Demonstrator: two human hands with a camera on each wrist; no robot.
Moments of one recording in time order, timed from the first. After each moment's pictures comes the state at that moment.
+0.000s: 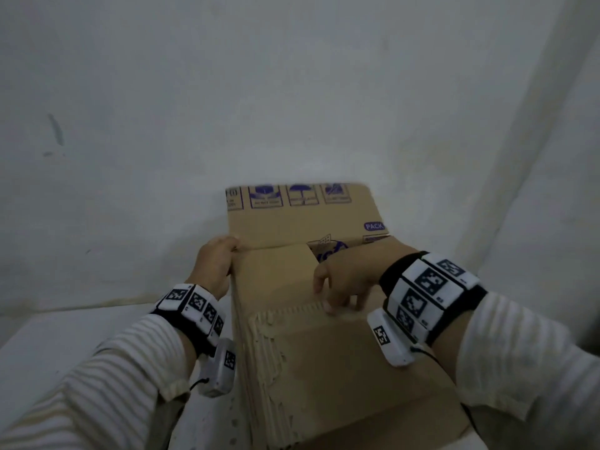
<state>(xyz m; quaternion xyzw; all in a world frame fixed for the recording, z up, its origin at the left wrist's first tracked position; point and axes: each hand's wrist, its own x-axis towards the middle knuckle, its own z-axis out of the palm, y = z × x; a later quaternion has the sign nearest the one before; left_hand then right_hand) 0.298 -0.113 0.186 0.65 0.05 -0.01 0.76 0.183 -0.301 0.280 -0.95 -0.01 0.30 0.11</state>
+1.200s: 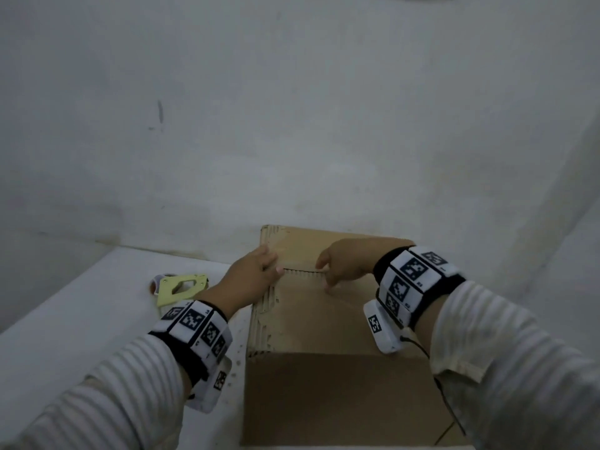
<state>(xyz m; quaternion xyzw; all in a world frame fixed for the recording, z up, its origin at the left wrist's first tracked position) 0.142 -0.130 0.188 0.94 -0.08 0.00 0.32 0.131 -0.300 0.285 -0.96 -0.18 0.20 -0.12</state>
